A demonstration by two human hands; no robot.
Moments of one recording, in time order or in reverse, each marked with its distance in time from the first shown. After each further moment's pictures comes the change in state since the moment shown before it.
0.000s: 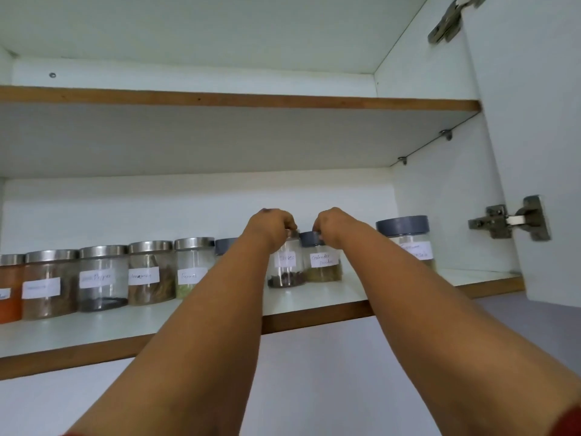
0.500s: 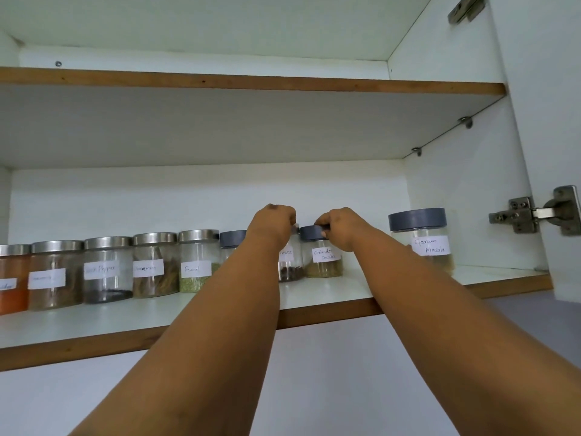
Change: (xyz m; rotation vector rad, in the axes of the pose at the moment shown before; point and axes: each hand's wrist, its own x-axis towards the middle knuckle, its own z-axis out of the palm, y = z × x) left_hand 0.000 -0.004 0.012 0.114 0.015 -0.110; right_hand 0.007 0.010 0.031 0.246 0.146 -0.112
